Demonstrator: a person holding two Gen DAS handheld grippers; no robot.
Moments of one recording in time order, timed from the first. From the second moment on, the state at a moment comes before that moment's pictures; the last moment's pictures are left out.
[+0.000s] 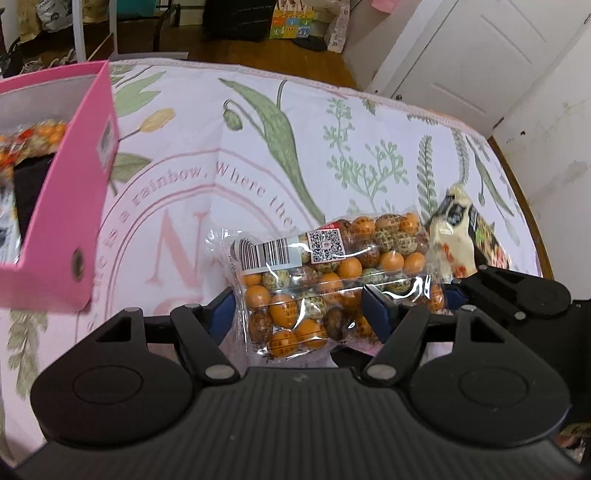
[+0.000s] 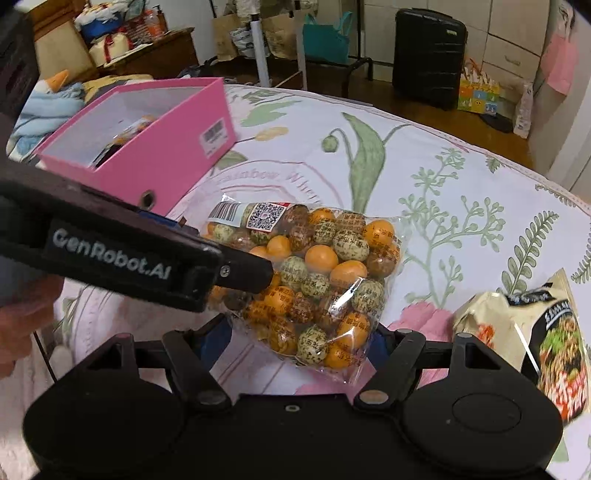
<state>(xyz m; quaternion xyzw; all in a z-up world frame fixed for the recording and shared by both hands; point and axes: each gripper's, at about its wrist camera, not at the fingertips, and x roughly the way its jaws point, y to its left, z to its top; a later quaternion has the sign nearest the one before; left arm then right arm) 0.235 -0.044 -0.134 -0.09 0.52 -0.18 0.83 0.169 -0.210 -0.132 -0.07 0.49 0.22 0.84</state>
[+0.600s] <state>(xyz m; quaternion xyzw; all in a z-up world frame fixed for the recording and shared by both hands) 0.146 0.008 -0.071 -0.08 0.50 -0.18 0.84 0.089 -0.169 -0.065 -0.05 0.48 0.23 0.84</state>
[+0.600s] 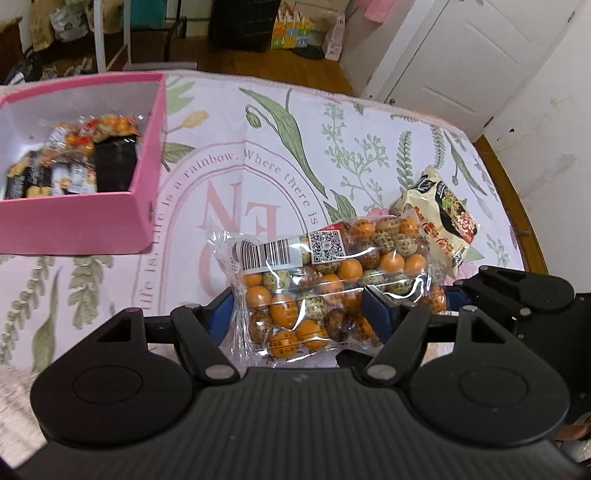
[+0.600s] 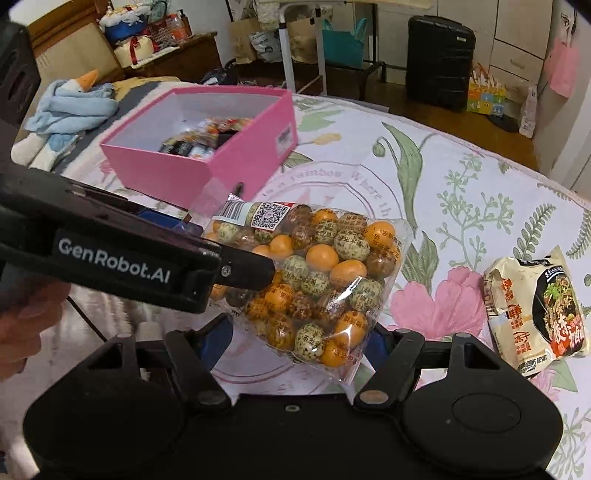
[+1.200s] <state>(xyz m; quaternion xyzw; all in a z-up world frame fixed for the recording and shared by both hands) 0.156 0.116 -0.004 -0.08 0.41 -0.15 0.90 0.127 -0.074 -0.008 -0.07 0.40 0.29 0.87</state>
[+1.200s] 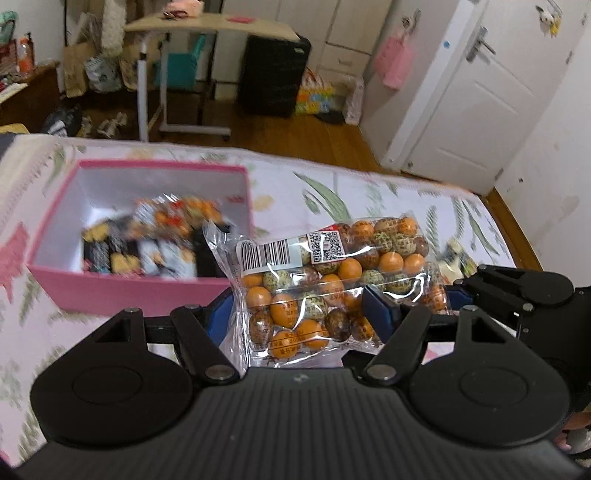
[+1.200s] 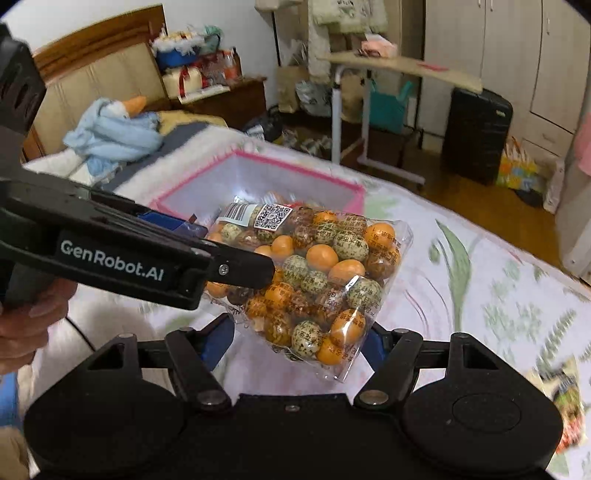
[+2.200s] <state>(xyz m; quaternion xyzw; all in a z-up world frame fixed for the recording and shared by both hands) 0.282 0.226 -0.106 -0.01 0.42 -0.03 0.91 0.264 0.037 -0.110 0.01 0.50 0.31 0.81</state>
